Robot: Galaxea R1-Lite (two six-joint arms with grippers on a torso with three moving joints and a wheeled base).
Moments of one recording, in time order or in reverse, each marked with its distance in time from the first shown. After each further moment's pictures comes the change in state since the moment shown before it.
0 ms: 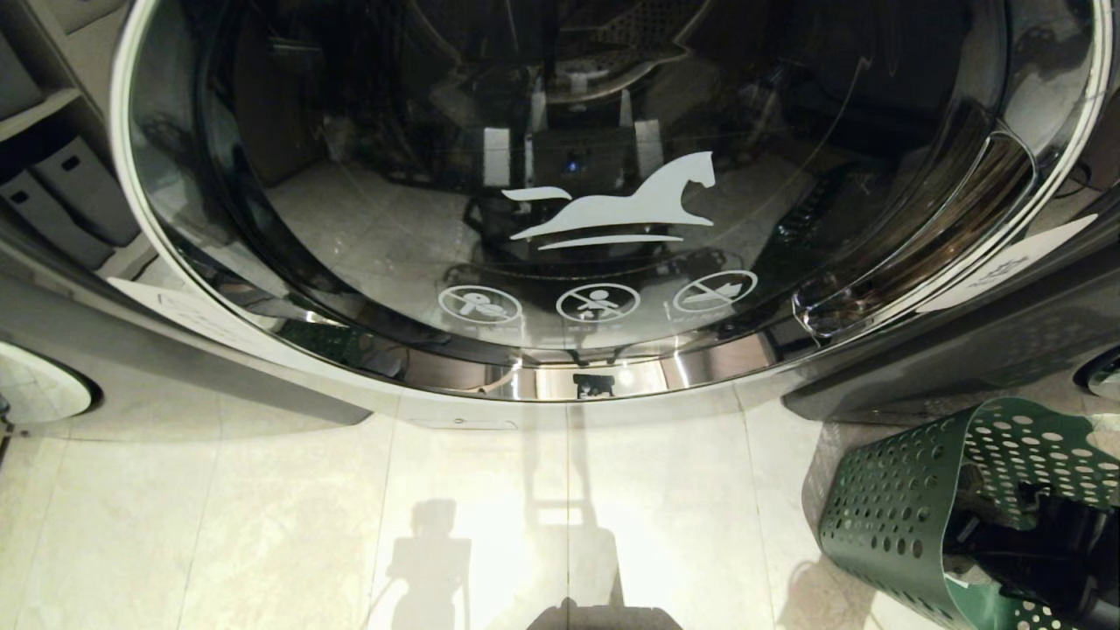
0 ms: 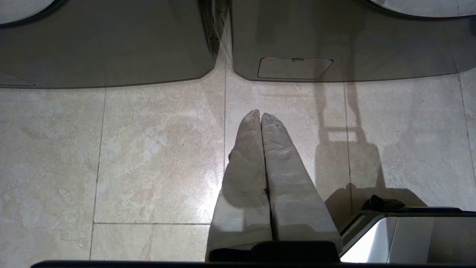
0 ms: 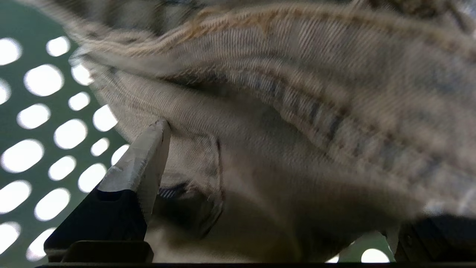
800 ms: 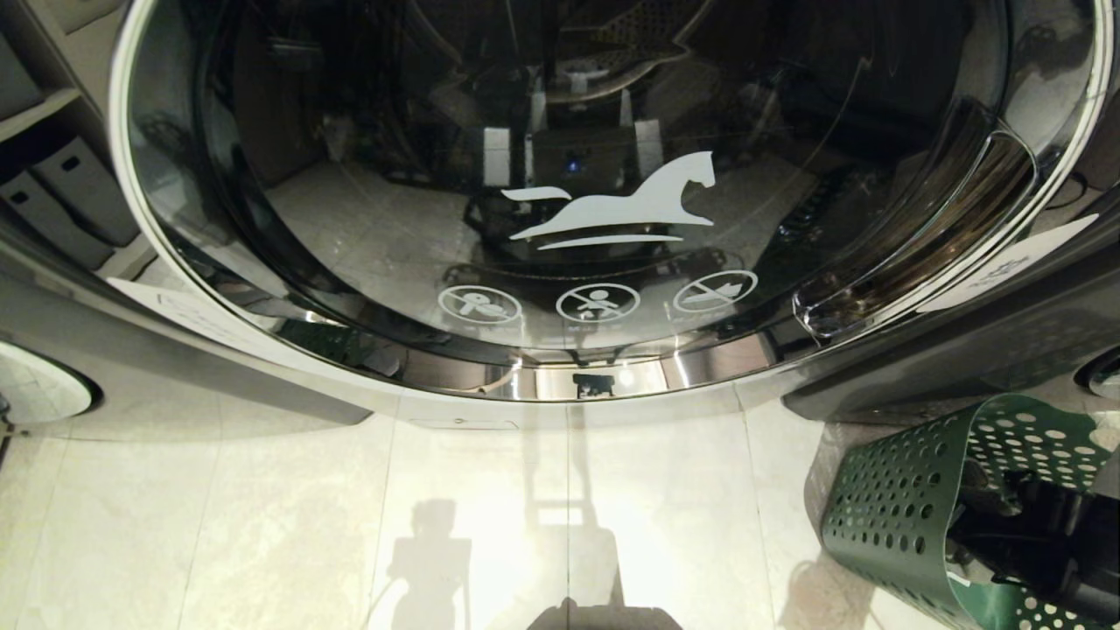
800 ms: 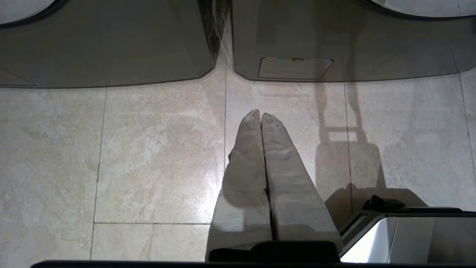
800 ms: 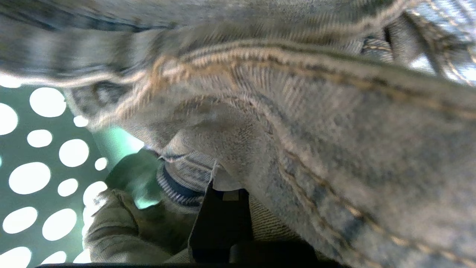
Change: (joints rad) left arm 0.000 0.000 0.000 0.000 0.000 0.000; right arm 0.031 -0.012 -0.099 0.109 -0.125 0.015
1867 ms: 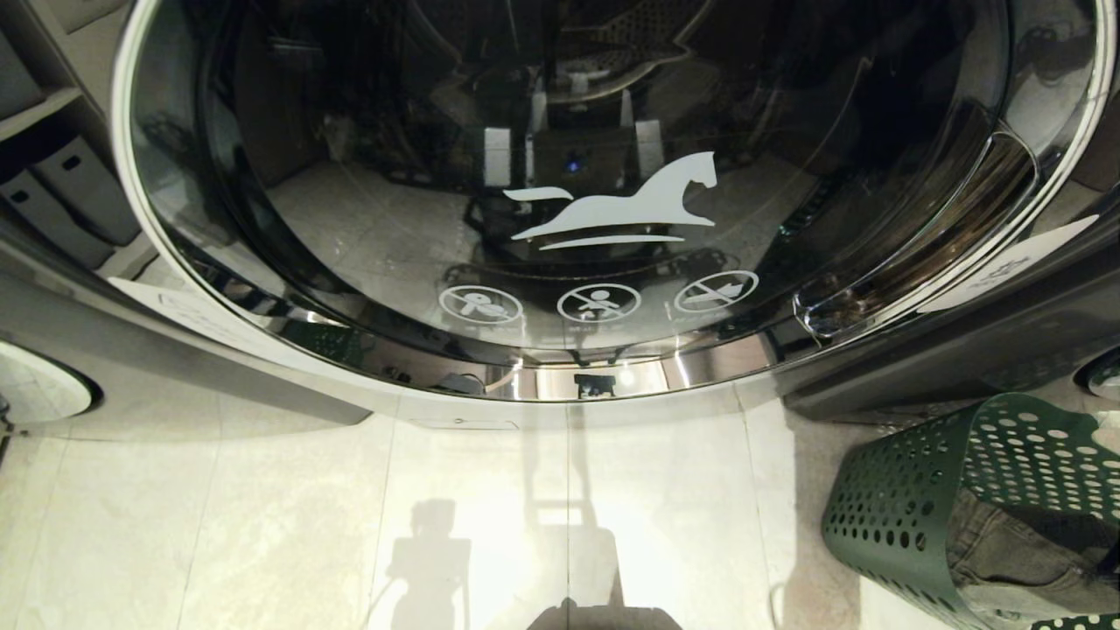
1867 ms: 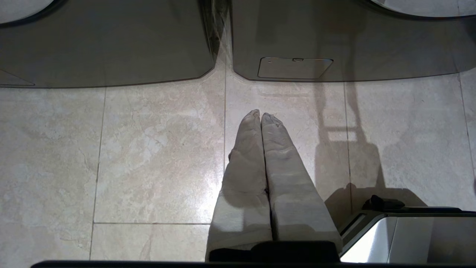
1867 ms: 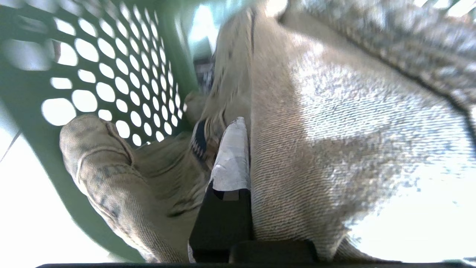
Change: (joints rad) left arm 0.000 0.000 0.000 0.000 0.000 0.000; right arm -0.167 -1.032 0.841 0.204 -0.078 -0.117
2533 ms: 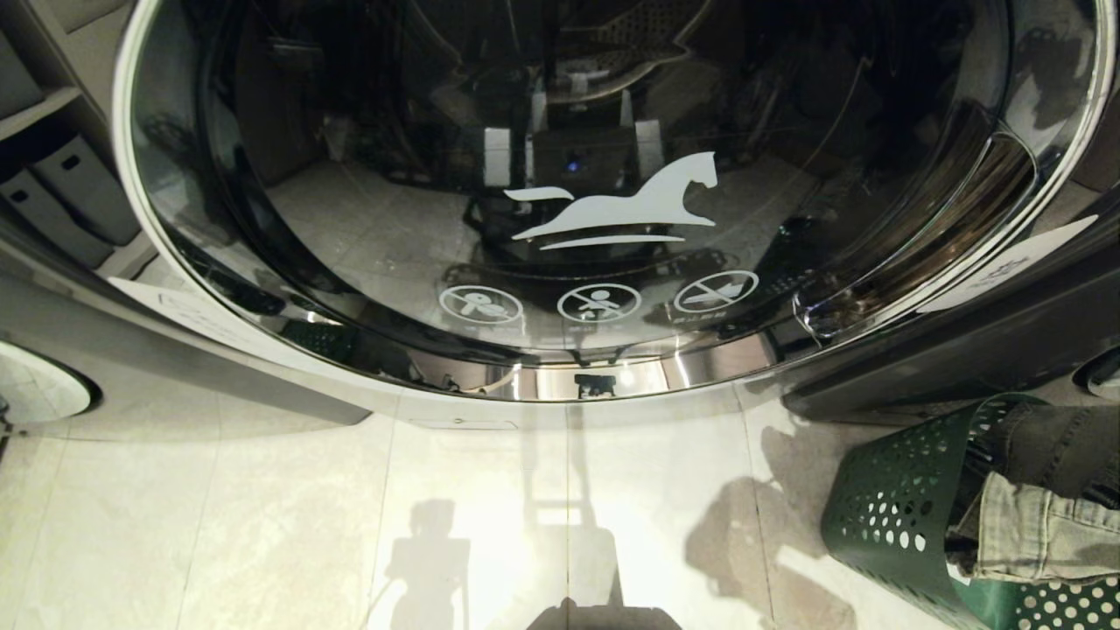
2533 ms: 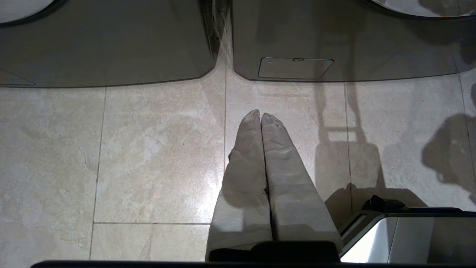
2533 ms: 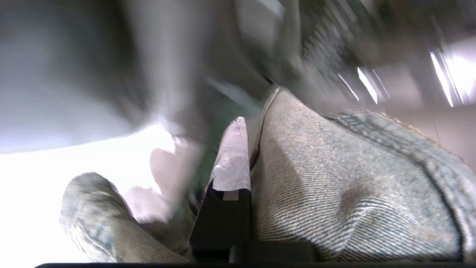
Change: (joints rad) left arm 0.000 0.000 0.000 0.000 0.000 0.000; right arm 0.116 -0.835 0.074 -0.001 0.105 -0.369
